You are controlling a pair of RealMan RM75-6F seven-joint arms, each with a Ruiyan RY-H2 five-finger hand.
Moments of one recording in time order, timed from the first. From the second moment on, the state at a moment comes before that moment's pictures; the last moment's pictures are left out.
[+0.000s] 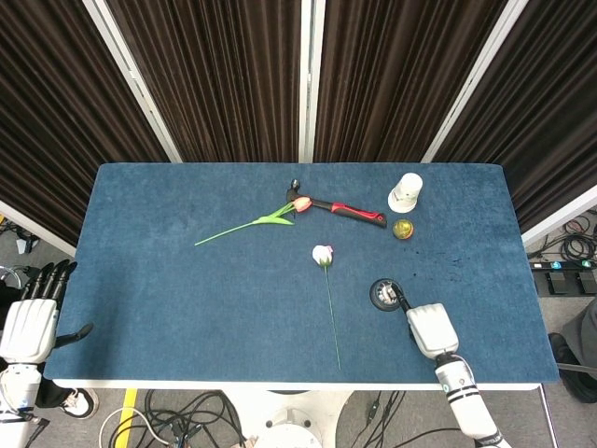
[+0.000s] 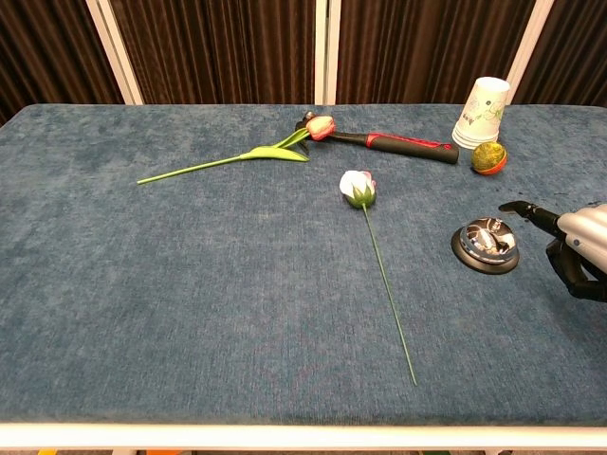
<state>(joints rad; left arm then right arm) -0.09 -1.21 -0.06 -1.58 1.46 1.49 0.07 0.30 -1.54 0.02 -1.49 -1.34 1.17 -0.54</state>
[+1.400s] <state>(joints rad) -0.09 -1.21 -0.06 -1.59 1.47 1.49 0.07 0.23 -1.43 0.06 -1.55 -1.50 1.51 -0.31</state>
